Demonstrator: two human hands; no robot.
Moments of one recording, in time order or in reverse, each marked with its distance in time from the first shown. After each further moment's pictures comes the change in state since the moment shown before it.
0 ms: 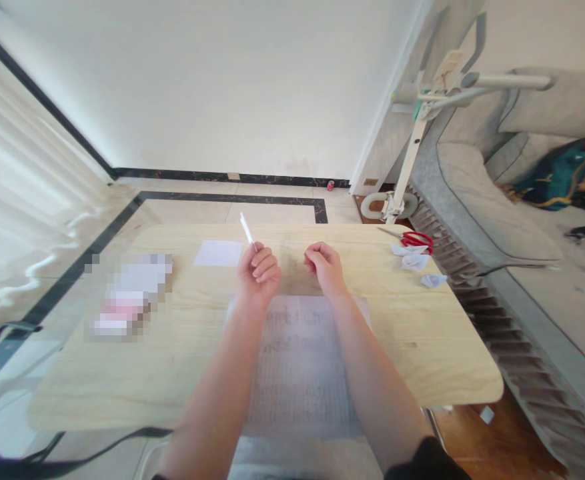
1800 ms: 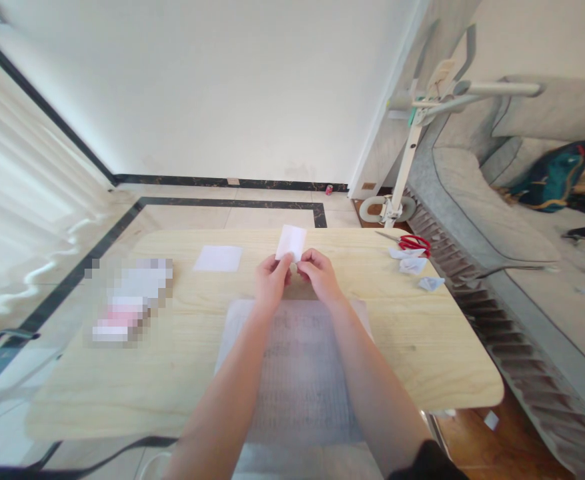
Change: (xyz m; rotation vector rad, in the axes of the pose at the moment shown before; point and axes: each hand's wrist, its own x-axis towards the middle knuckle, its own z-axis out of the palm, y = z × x) left_hand -0.010 -0.012 0.029 0.647 0.096 0.065; right_hand -0.004 0.001 0.004 0.032 -0.129 -0.021
